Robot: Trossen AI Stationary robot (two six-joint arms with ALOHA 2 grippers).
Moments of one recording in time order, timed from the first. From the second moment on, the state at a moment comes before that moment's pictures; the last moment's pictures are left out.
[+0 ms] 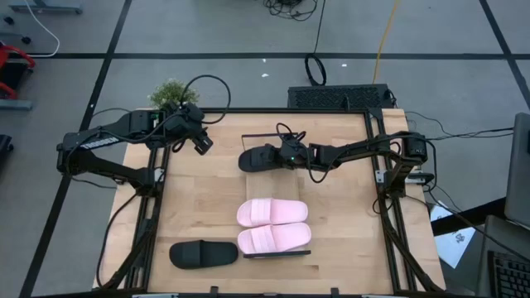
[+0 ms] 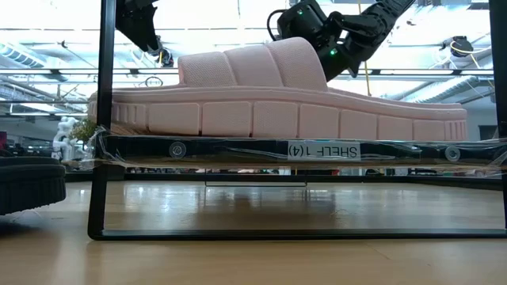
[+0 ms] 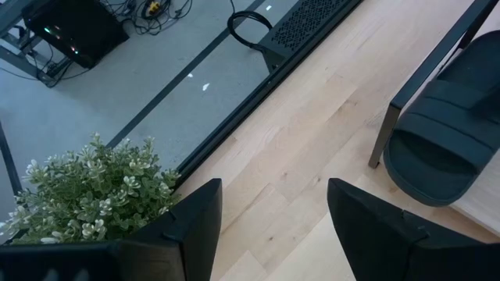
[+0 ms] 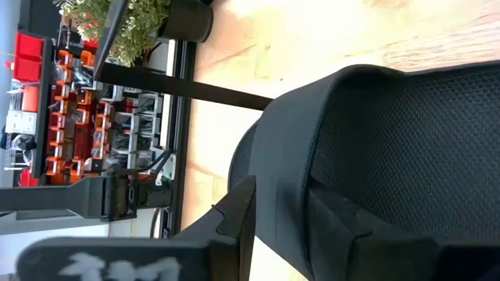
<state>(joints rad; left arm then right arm) 0.20 1.15 1.34 -1.17 -0.57 -0.34 -0.13 1.76 0.98 0.26 0.20 1.41</state>
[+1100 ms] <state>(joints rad) 0.20 1.15 1.34 -1.17 -0.57 -0.34 -0.13 1.76 0.98 0.19 0.20 1.43</state>
